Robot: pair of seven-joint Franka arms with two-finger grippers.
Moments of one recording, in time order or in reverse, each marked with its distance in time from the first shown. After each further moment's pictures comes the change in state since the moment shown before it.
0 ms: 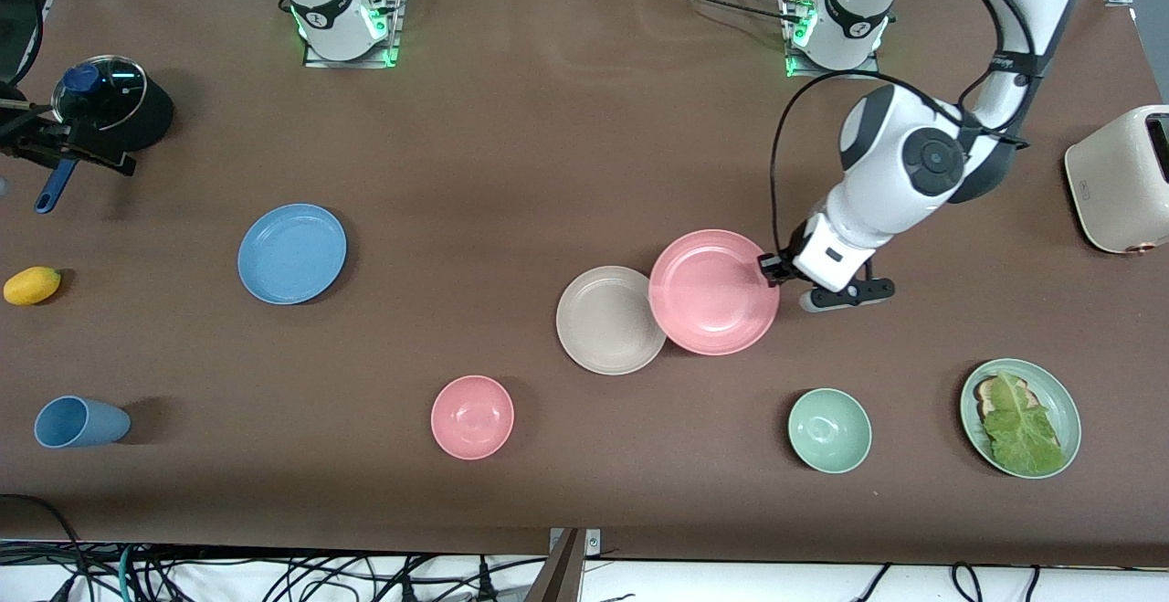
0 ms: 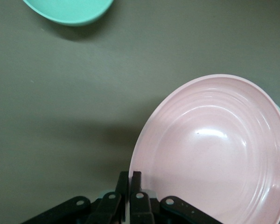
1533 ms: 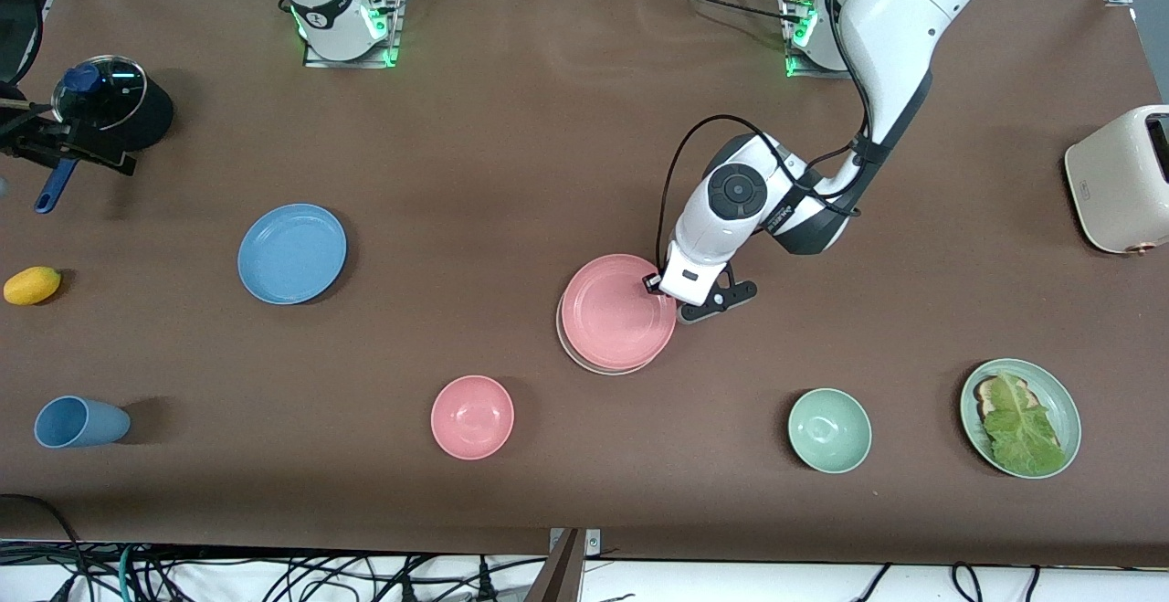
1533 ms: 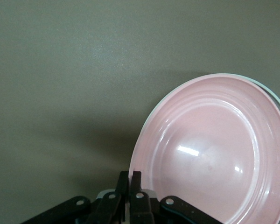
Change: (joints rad) left arm -0.233 0.327 0.007 0.204 0.309 0.071 -0.558; right arm 0.000 0.000 0.000 0.000 0.000 -0.001 0.000
